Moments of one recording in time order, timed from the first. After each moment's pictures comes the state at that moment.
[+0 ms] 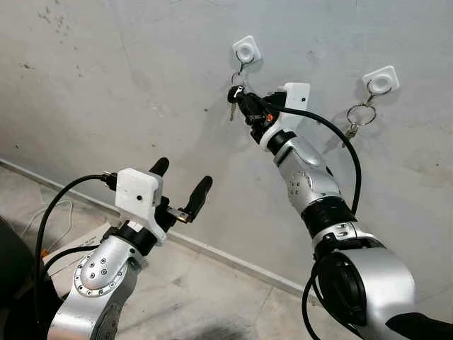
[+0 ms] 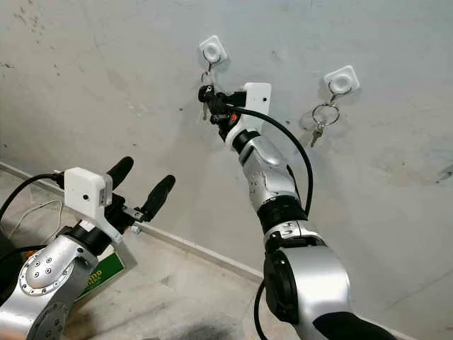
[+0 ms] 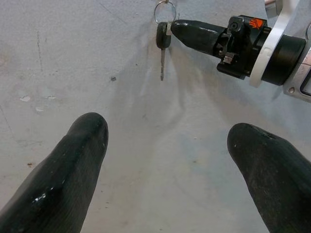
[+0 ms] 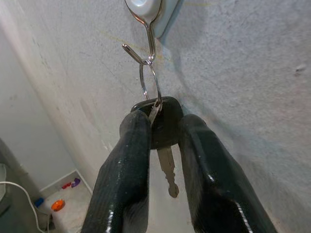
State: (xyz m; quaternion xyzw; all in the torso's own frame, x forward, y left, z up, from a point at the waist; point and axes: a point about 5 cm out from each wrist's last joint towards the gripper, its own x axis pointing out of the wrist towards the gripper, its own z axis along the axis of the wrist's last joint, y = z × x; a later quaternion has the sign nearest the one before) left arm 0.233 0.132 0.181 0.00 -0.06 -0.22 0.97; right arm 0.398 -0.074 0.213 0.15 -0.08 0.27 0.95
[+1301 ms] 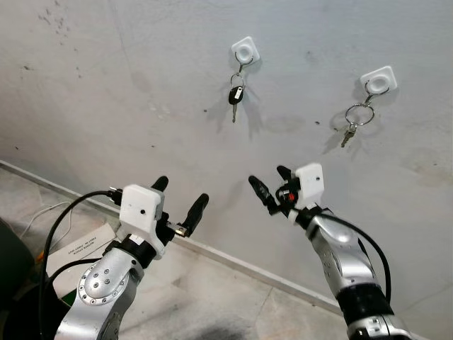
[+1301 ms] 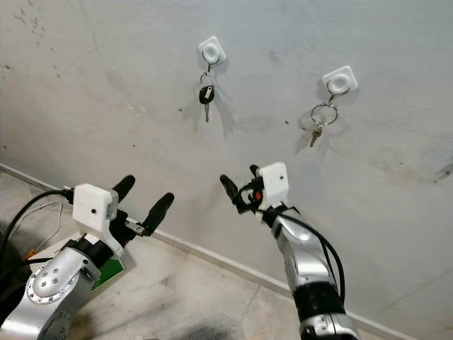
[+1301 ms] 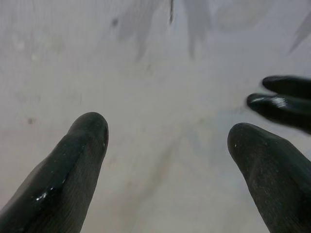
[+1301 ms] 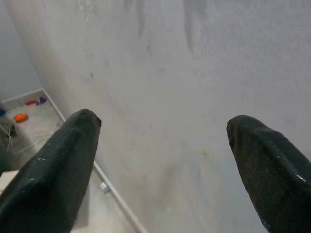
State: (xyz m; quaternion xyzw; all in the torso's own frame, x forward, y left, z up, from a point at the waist) left arm 0.232 0.140 0.136 0.01 0.01 -0.21 0.98; right arm 0.315 -0.131 0.100 0.01 0.02 0.26 0.97
